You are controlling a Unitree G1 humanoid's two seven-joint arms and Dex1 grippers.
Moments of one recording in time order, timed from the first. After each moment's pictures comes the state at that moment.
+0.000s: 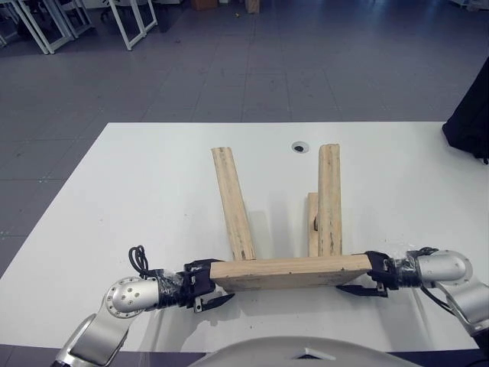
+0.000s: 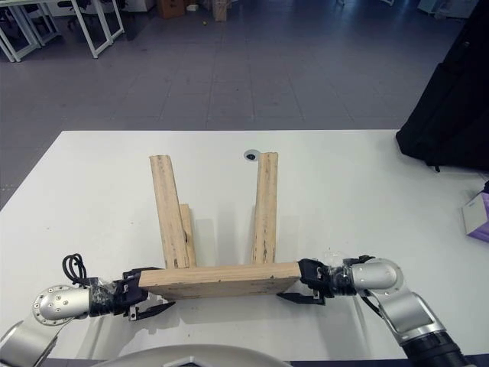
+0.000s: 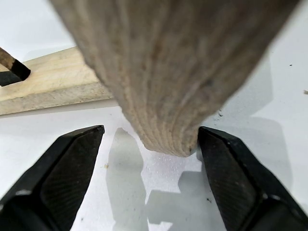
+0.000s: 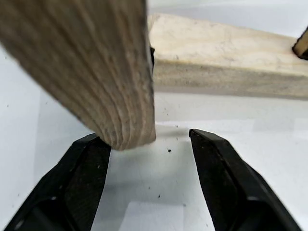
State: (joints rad) left arm 0.40 0.78 -0.16 -0.37 -0.03 0.01 -0.93; right arm 0.13 -0.83 0.21 -0.07 0.19 -0.06 1.19
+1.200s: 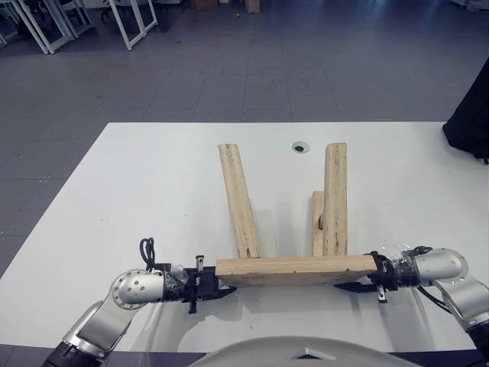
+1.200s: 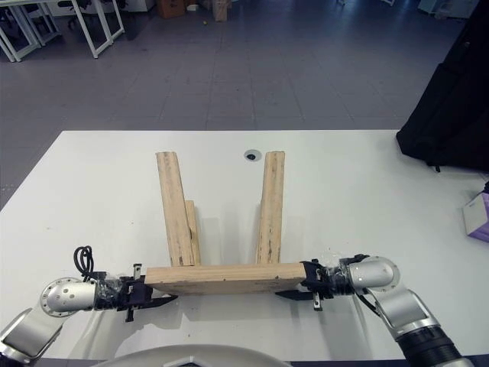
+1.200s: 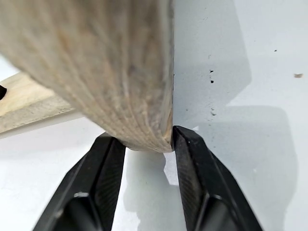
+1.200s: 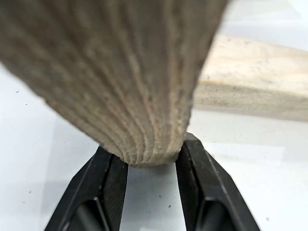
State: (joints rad) left arm 0.30 0.83 -0.27 -0.27 -0.03 -0.15 -0.96; right arm 0.08 -0.83 0.25 0.00 0.21 -0.10 1.29
